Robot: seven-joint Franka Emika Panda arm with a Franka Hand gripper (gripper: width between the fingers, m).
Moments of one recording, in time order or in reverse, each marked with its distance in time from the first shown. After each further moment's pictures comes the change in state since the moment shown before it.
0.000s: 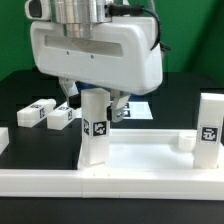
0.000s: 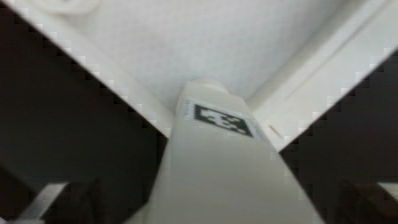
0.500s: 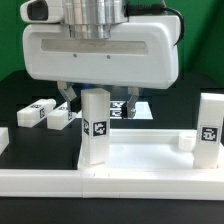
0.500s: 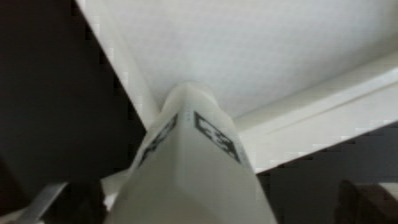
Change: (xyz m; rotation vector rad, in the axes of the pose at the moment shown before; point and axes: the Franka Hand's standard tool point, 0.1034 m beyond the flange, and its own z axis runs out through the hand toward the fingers) arm -0.005 -0.006 0.001 -0.006 -0.001 -0.336
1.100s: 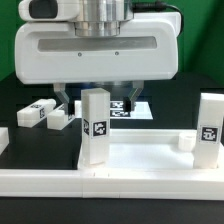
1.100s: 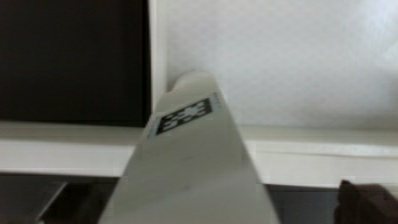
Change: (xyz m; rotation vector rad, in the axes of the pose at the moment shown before) arm 0.002 0.004 -0.003 -0.027 0.001 -0.504
